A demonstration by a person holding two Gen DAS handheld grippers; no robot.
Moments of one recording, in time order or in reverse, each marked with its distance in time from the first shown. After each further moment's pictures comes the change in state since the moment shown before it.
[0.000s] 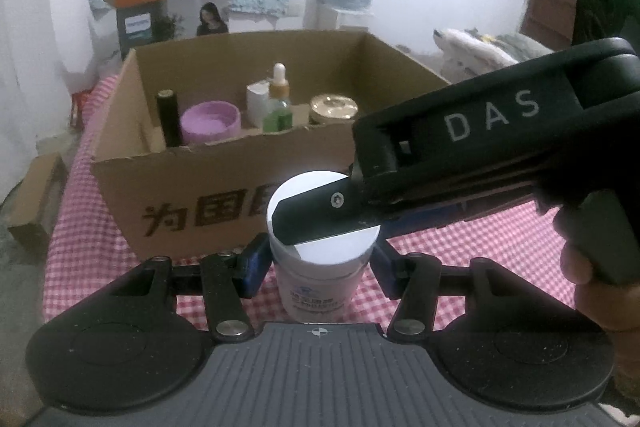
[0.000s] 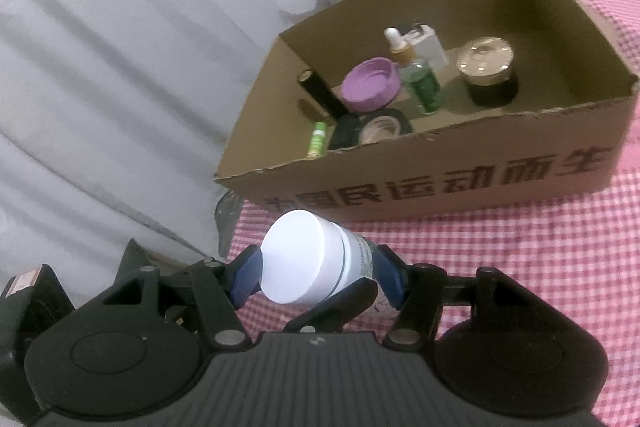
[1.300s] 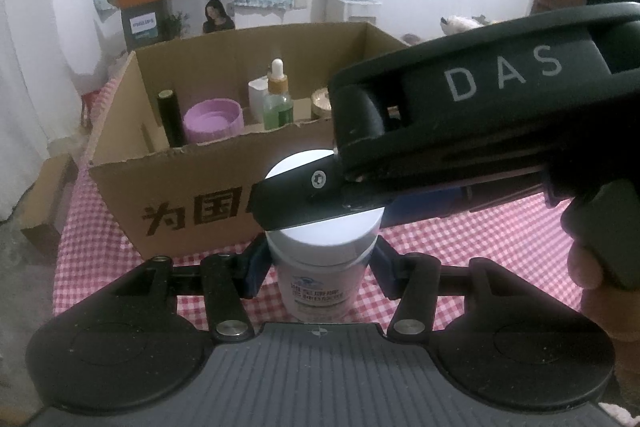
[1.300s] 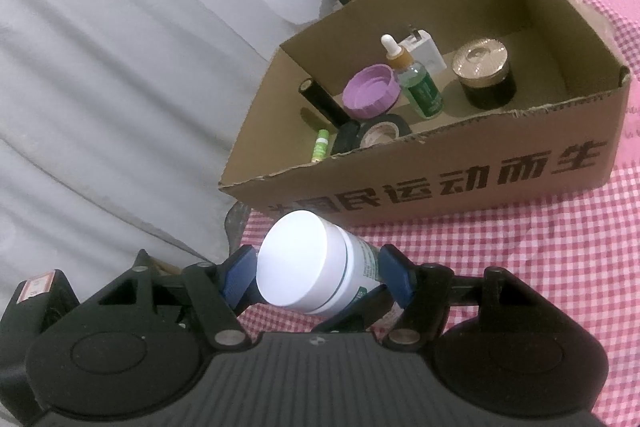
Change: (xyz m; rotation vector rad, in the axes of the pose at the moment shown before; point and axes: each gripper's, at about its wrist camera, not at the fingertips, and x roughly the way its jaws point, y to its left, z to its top) left arm -0.004 -0.015 0.005 0.021 0.019 0.056; right arm -0.009 0.005 -0.004 0.007 -0.038 0.039
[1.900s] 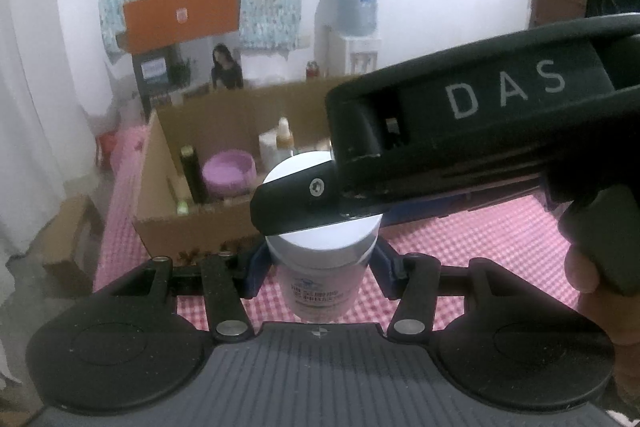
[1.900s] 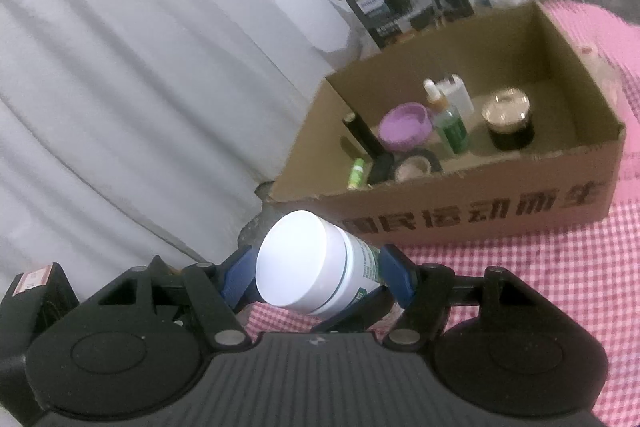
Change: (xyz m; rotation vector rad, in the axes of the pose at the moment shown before) left arm -0.048 -0.011 0.013 0.048 -0.123 0.039; right arm -0.037 0.037 -0.002 -0.101 -0.099 0.038
